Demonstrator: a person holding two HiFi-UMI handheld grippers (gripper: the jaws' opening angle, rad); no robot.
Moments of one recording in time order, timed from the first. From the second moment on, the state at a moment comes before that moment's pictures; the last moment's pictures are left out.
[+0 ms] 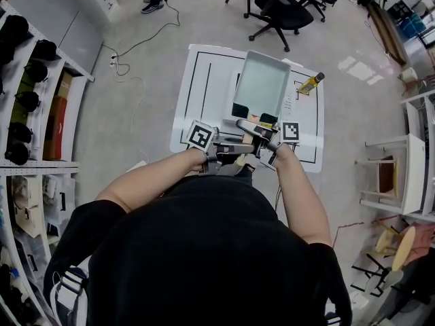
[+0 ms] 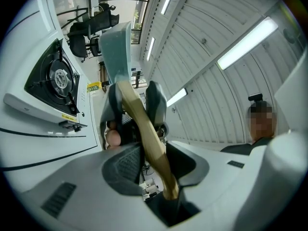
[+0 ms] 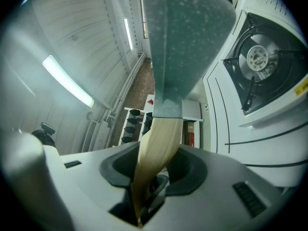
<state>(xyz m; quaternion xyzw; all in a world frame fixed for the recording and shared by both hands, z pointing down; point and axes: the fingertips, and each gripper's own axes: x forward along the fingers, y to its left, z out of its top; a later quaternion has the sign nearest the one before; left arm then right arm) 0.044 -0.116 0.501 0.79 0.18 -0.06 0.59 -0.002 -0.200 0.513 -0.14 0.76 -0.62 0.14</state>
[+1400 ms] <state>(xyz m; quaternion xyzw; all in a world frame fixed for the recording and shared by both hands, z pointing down) 0.115 -0.169 0.515 0.79 0.10 -0.09 0.60 0.058 -0.245 0.526 -0.06 0.75 -0.64 0.11</state>
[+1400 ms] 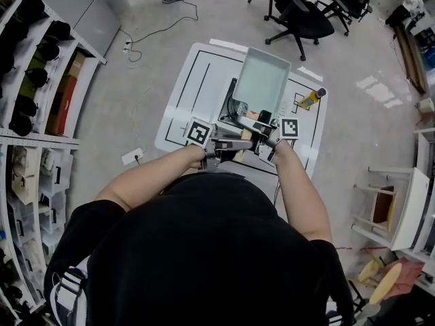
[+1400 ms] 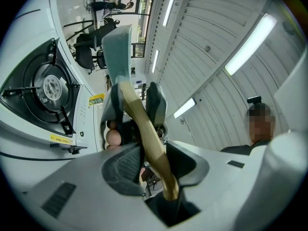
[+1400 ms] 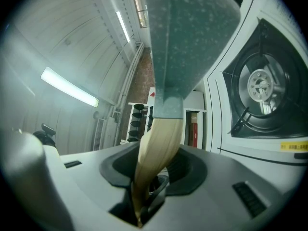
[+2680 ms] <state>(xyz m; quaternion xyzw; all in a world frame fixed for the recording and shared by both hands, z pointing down) 0.097 -0.155 0.574 0.76 0.10 -0.07 0.64 0.043 -0.233 0.593 -0.07 0.71 -0.68 0.13</state>
